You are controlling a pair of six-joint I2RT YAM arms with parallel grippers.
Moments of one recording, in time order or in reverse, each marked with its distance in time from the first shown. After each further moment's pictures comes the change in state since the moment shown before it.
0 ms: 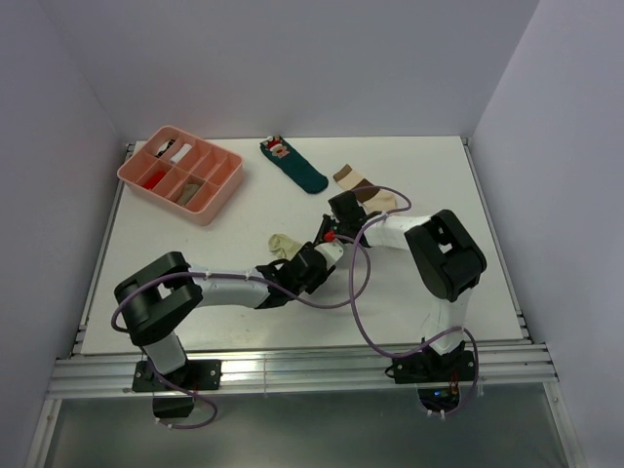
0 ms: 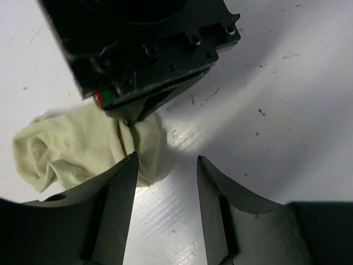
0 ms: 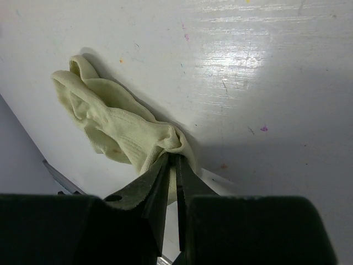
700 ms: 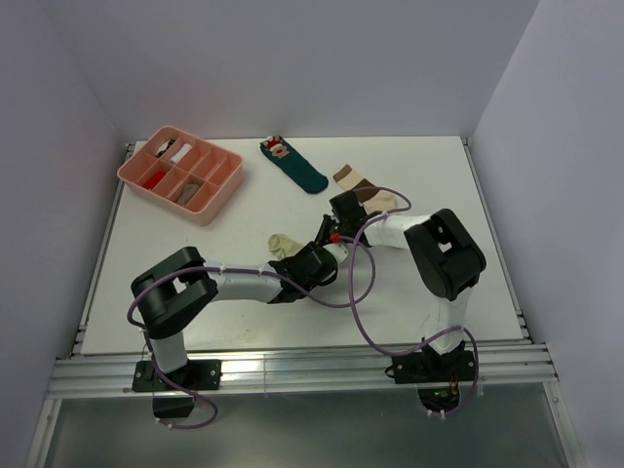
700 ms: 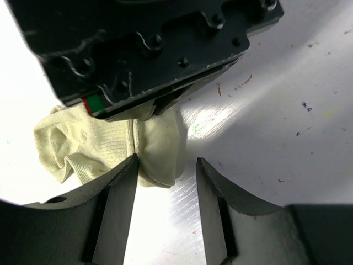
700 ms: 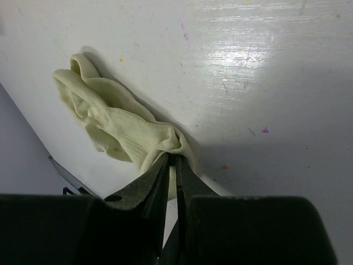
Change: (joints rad) left arm -0.006 0.100 0.124 -0.182 -0.124 0.038; right arm -0.009 0.008 0.000 0.006 -0.031 0.008
